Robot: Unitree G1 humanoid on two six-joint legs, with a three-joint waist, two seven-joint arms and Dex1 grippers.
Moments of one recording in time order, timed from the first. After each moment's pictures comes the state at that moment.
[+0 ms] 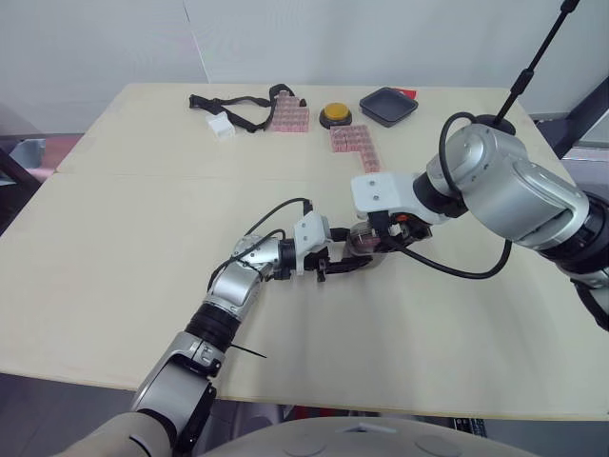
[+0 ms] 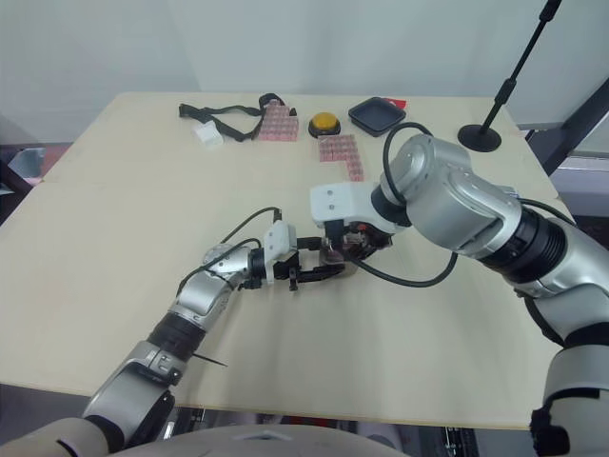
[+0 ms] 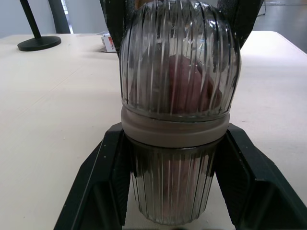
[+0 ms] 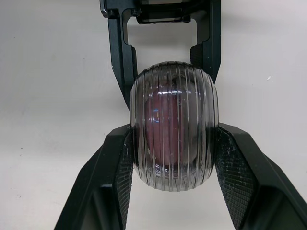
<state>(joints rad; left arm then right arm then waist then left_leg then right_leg) -0.46 0.13 -0.33 0.33 -0.20 -0.14 -1.05 -1.12 -0.83 0.77 -0.37 0.06 1.04 1.40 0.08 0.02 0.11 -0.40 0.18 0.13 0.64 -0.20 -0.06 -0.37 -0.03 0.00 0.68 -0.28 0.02</state>
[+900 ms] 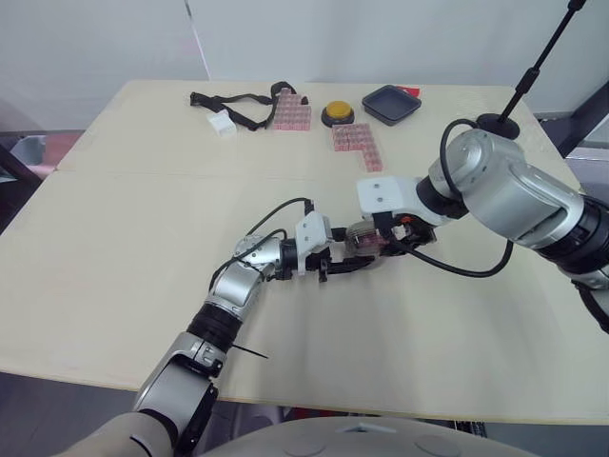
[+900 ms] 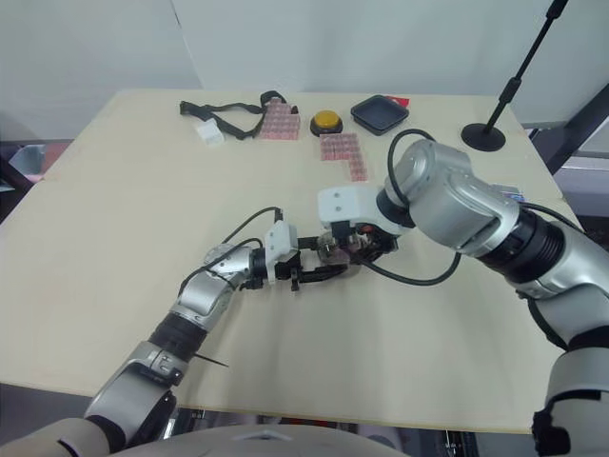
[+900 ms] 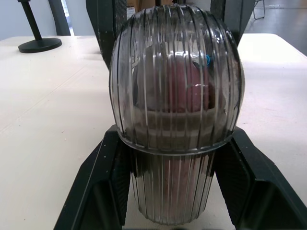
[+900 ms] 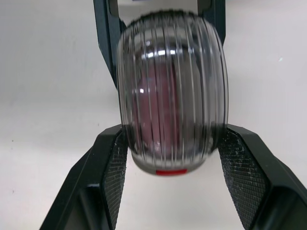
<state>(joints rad) -0.46 0.13 -0.33 0.33 -0.20 -0.15 -1.05 -1.09 -0.87 0.78 -0.33 0.06 0.98 1.40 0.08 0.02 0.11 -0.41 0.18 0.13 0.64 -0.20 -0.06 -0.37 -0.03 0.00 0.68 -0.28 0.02</state>
